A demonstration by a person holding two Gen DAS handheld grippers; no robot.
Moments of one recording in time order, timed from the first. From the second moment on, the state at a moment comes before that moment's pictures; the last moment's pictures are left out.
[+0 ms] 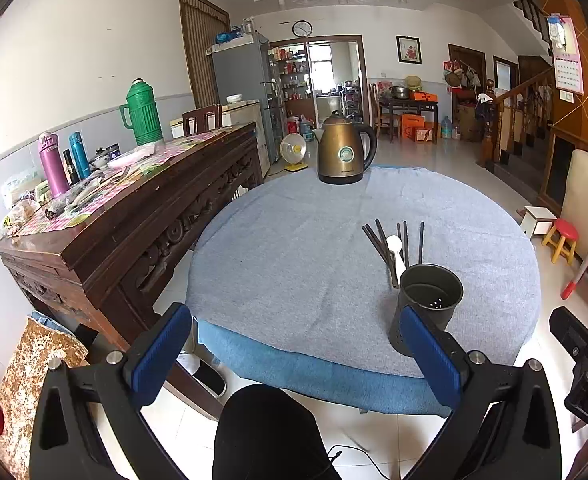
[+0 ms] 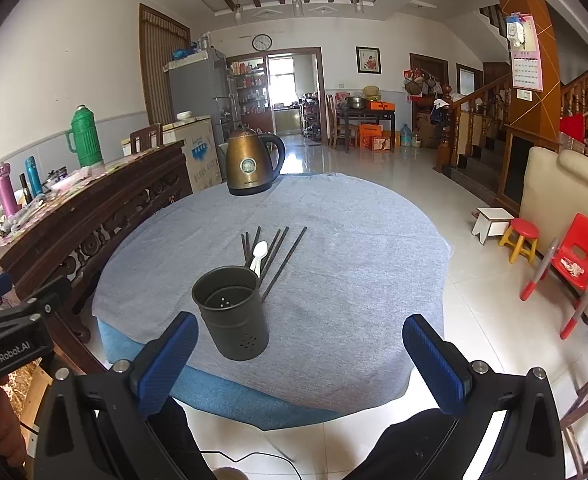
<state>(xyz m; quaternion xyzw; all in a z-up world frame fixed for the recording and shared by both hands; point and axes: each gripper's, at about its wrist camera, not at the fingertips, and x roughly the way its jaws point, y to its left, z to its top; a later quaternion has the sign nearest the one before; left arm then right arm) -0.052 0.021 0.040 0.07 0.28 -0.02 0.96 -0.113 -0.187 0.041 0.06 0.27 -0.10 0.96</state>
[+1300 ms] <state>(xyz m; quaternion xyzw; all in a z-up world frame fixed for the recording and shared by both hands) -0.035 0.026 0.031 0.06 0.30 -0.03 0.95 -0.106 -0.190 0.035 0.07 0.28 -0.10 0.95</state>
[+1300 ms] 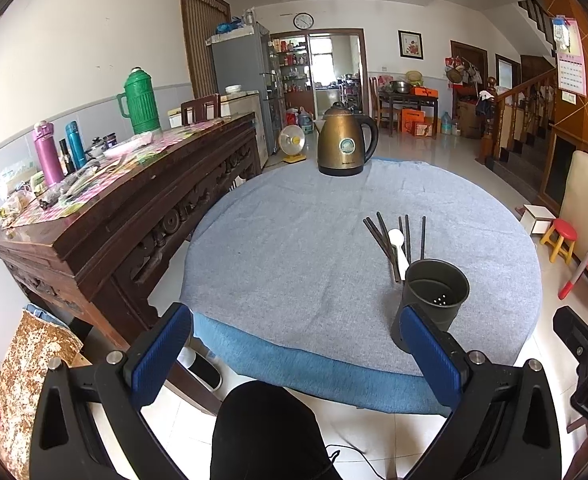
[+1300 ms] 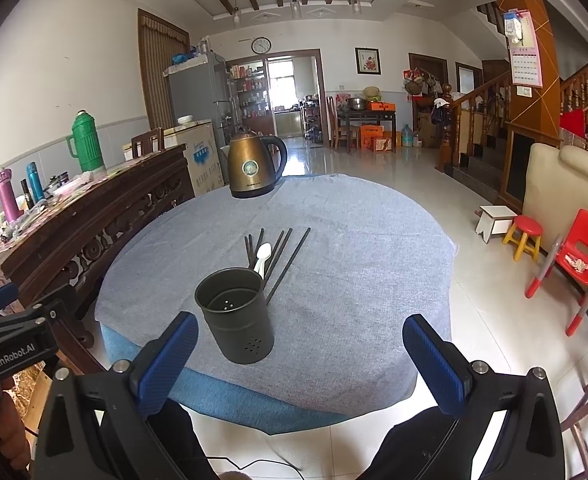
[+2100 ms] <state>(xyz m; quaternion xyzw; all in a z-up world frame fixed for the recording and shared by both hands) 0.338 -0.035 -0.045 -0.03 0.54 -0.12 0.83 0.283 -0.337 -0.084 0.27 0.51 -0.01 0.81</state>
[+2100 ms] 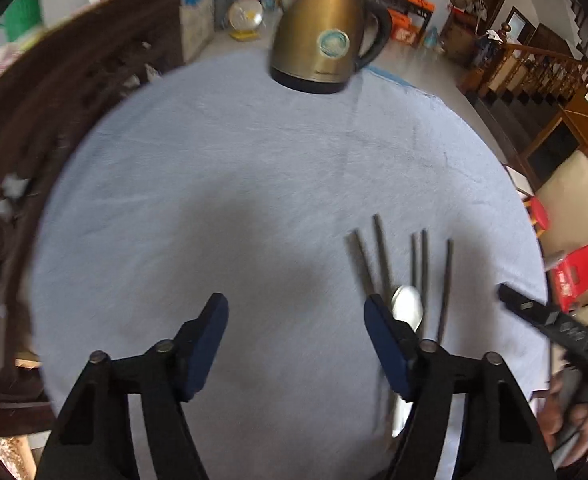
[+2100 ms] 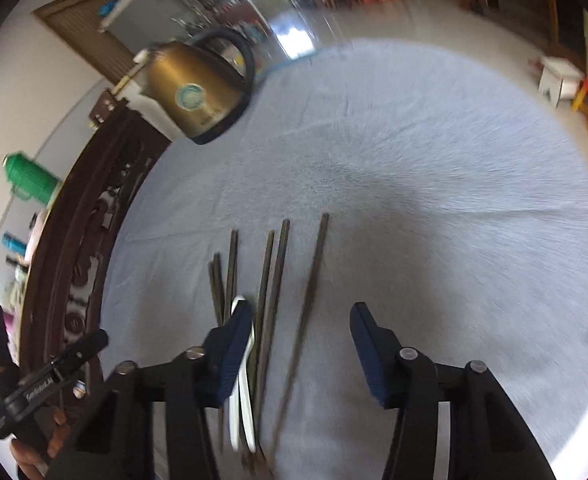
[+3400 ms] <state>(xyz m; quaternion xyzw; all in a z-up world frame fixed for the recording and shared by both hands) 0.451 -0.172 -0.131 0.04 0.66 -0.14 0.73 0.301 -0.341 -0.106 0.21 0.52 -0.05 0.83</state>
